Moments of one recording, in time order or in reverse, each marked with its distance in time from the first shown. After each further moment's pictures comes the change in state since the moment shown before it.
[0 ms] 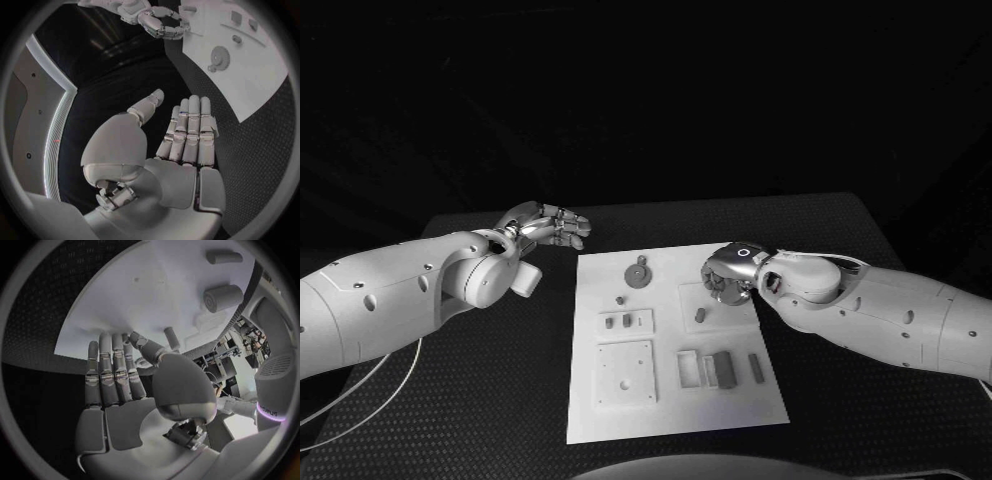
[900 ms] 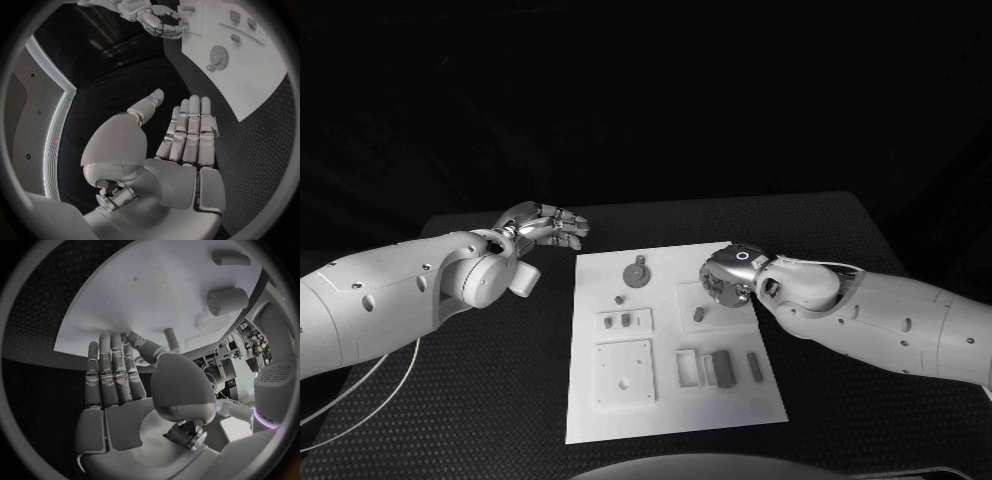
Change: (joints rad) left arm 0.000 0.003 0.000 -0.007 -0.003 0.002 -0.006; left_hand 0.000 0.000 -0.003 -0.003 0.000 -0.017 0.004 0.000 -0.002 -0.012 0.006 0.000 -0.003 0.000 0.000 -0.004 0.002 -0.006 0.000 0.000 0.000 -0.006; right arm -0.016 -0.009 -0.008 0.020 -0.040 -0.073 -0.033; right_hand 0.062 -0.001 0.003 -0.003 -0.001 0.020 -0.005 -0.003 0.001 -0.002 0.005 -0.031 0.000 -0.002 0.005 -0.020 0.040 0.000 -0.005 0.005 -0.027 0.018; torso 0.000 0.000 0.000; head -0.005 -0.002
